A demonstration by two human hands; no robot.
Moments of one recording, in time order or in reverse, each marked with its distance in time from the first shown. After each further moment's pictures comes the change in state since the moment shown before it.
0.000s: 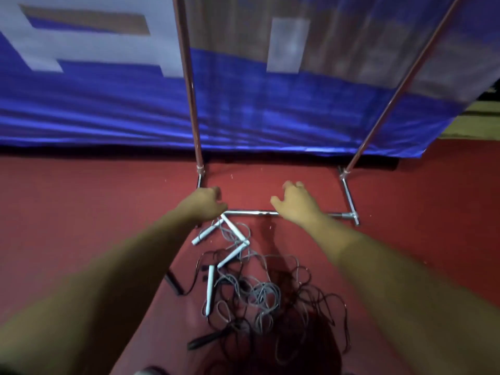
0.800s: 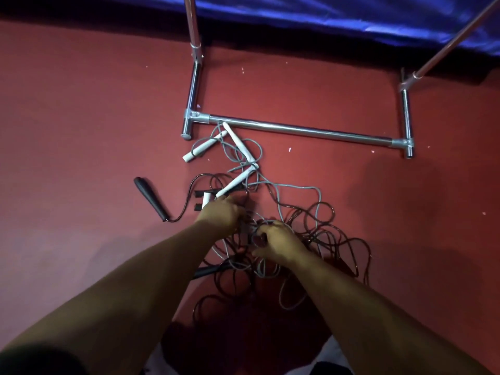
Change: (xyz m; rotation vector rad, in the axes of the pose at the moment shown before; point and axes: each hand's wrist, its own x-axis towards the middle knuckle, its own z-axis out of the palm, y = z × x) left_hand 0.011 -0.080 0.264 0.224 -0.342 0.165; right_hand -0.056 0.117 0.273 -0.061 -0.559 -0.156
